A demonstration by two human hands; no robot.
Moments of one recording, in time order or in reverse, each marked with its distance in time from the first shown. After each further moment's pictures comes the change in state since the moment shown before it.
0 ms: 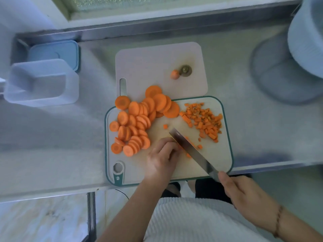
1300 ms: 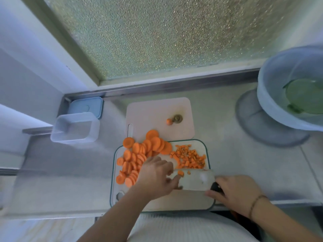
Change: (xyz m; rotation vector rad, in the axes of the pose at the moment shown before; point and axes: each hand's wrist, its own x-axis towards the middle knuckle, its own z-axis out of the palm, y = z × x) left_hand 0.077 0.042 -0.027 0.432 -0.390 0.182; right_hand 0.054 0.002 -0.095 -0.838 0.024 -0.353
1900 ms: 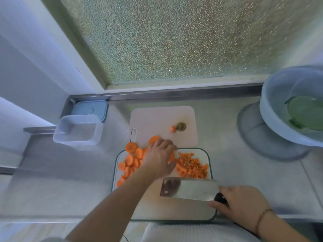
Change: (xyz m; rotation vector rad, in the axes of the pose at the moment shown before) left_hand 0.057 -0.040 0.008 0.104 -0.072 -0.043; right_hand -0.002 -0.001 -0.008 -0.105 0.023 0.014
